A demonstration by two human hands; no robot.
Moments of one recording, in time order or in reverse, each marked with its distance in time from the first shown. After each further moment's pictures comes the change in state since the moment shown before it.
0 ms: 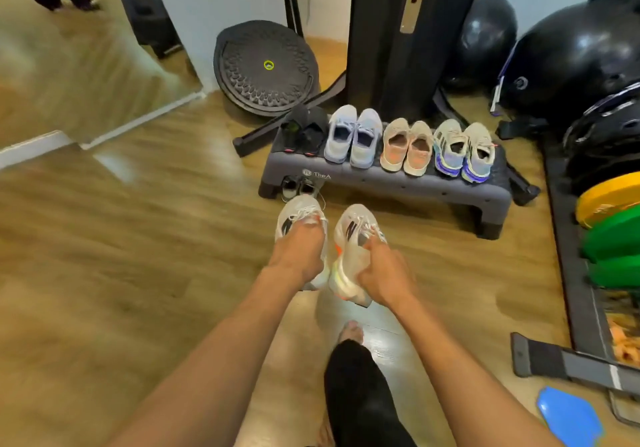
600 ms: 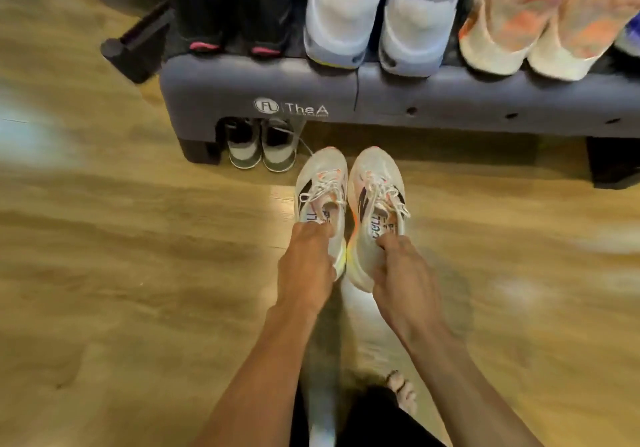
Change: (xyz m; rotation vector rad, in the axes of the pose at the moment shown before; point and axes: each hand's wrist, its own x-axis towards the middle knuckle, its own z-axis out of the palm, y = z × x) left_hand 0.394 -0.166 0.367 -0.300 -0.042 0.002; right_hand 0.407 0.119 0.299 -0.029 0.066 0.095
